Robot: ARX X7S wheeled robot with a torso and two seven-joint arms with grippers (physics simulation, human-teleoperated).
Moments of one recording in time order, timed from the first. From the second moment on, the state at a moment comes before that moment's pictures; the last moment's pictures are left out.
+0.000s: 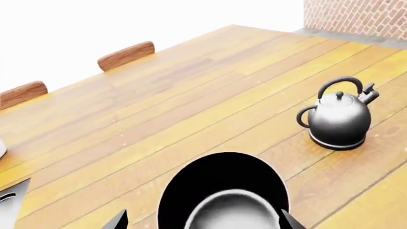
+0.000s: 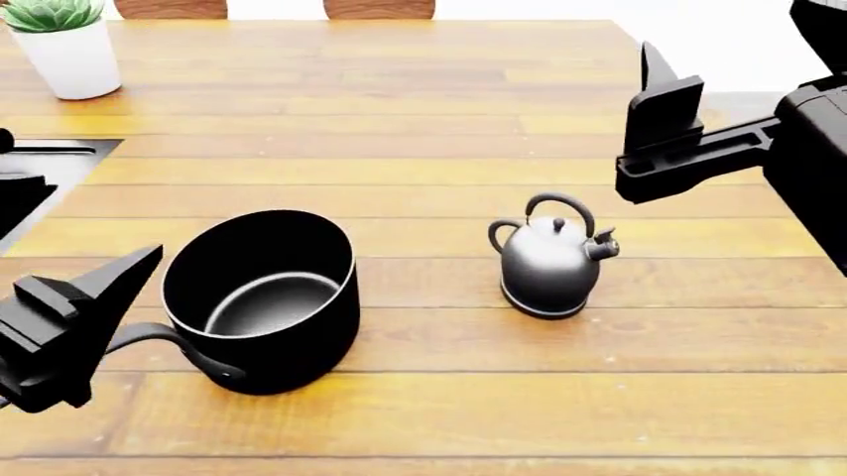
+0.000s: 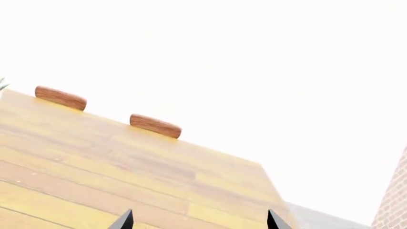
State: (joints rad) left arm -1.09 -1.25 -0.07 0.54 -2.19 -1.36 -0.63; right arm 1.34 0.81 -0.22 -0.63 1.84 1.25 1.15
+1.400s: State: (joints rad) left arm -2.11 -1.19 1.21 0.19 -2.37 -1.54 -0.58; right arm 1.16 0.79 -0.20 -0.66 1.63 1.17 1.00
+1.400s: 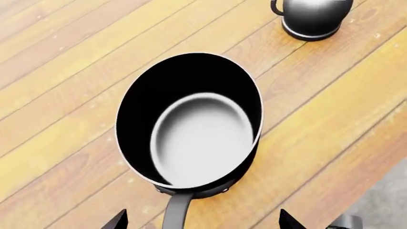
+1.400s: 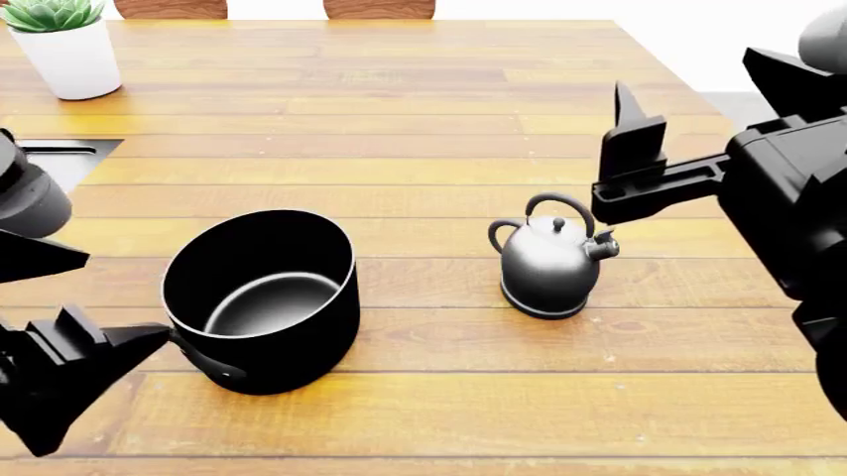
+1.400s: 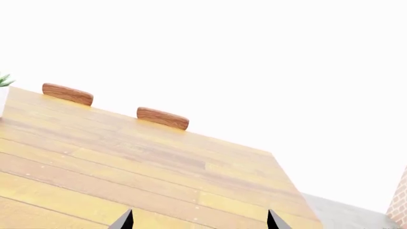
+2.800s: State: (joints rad) left arm -1.83 -1.24 1.23 0.29 -2.02 -1.38 -0.31; right arm 1.10 0.78 -0.25 -0.64 1.52 1.13 0.93
